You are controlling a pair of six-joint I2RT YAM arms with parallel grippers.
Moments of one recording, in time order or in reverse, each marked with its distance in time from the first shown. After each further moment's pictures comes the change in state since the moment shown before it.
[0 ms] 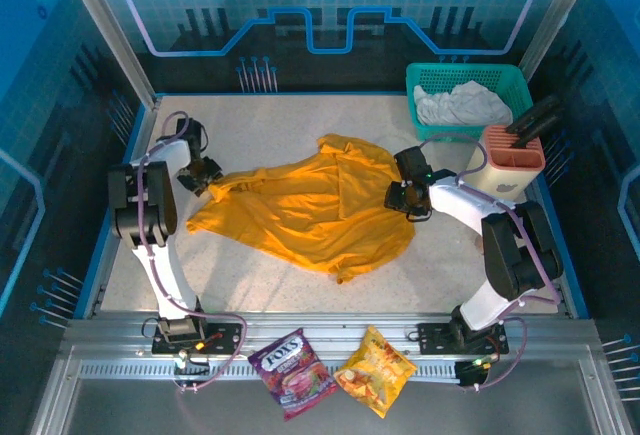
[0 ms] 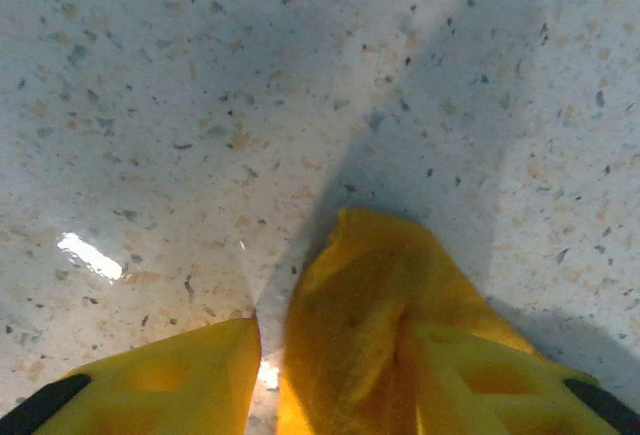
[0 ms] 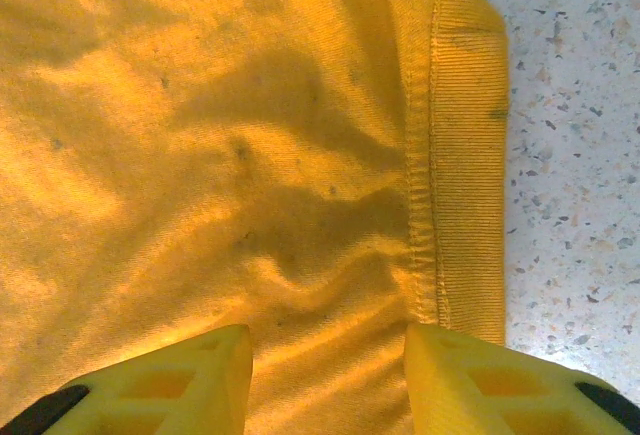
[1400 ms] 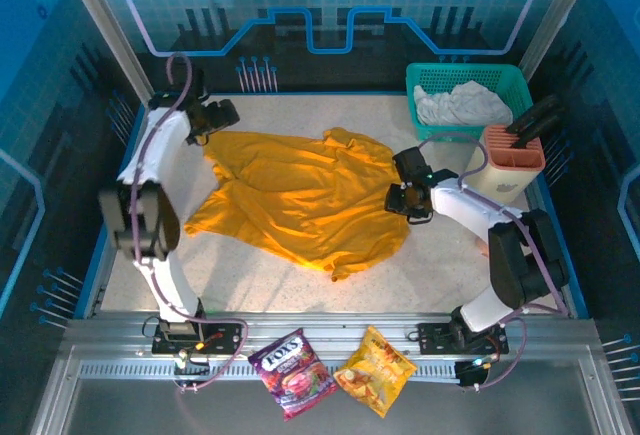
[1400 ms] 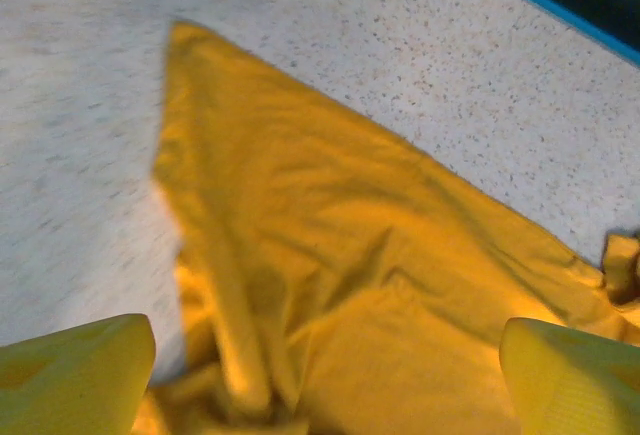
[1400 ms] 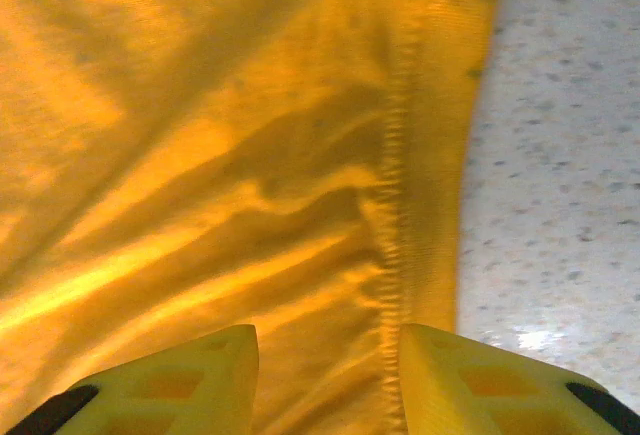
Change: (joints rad) left arm -0.116 -0.215 0.302 -0.151 -0.014 0.212; right arm 0.044 -0.061 0.010 -0.082 -0.011 0.000
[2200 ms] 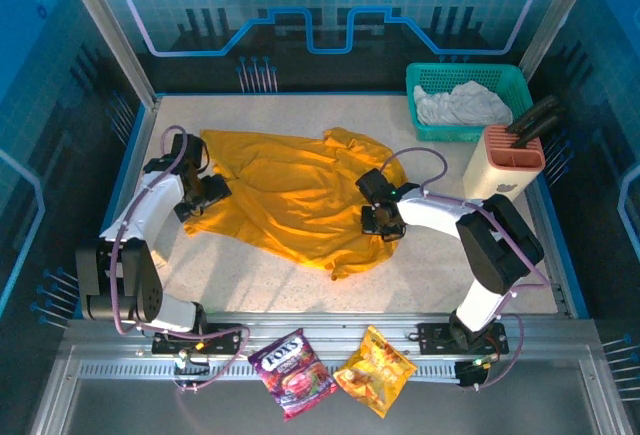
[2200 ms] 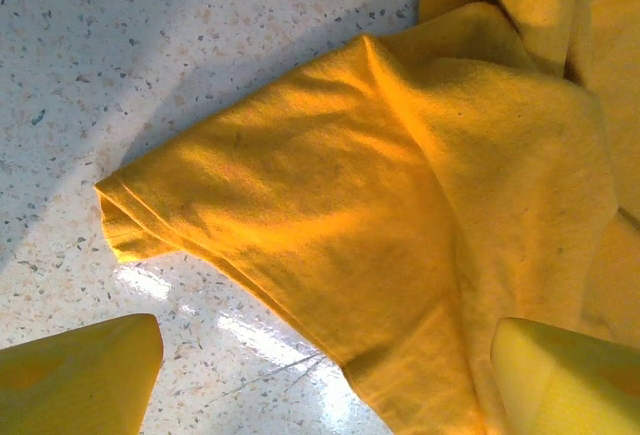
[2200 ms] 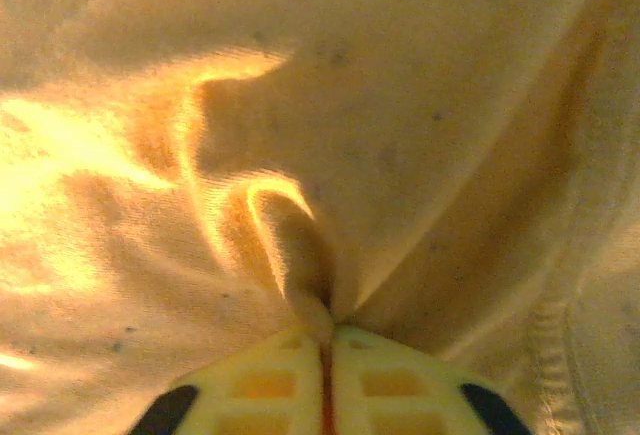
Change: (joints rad) left arm 0.000 -0.349 -0.623 -0.026 -0.040 -0.103; right arm 0.210 0.148 -0.016 0.040 0.050 0.097
